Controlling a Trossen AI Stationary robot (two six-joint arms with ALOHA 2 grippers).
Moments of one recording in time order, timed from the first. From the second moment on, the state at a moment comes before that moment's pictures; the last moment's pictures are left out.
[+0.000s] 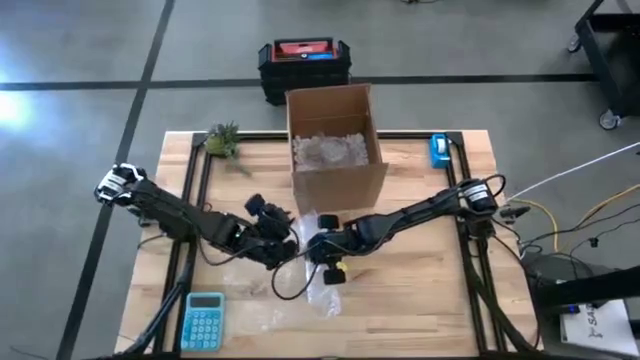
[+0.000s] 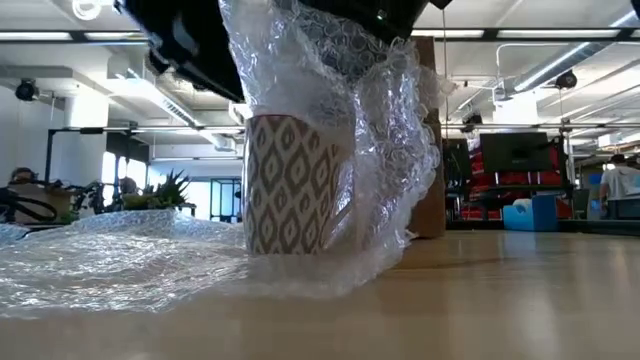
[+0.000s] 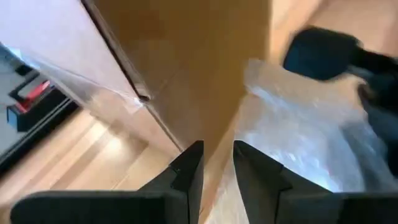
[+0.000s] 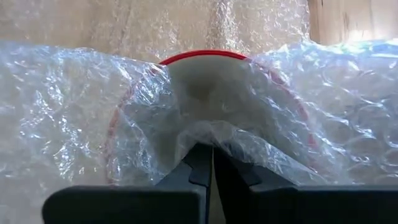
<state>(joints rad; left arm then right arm) -0.35 1.44 1.00 -0.52 -0.84 -0.71 0.22 2.05 1.49 -0.49 0.12 0.04</state>
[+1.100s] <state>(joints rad) -0.33 1.64 0.95 -0.17 -0.36 -0.54 0.22 1.93 1.68 -0.92 0.22 0.06</state>
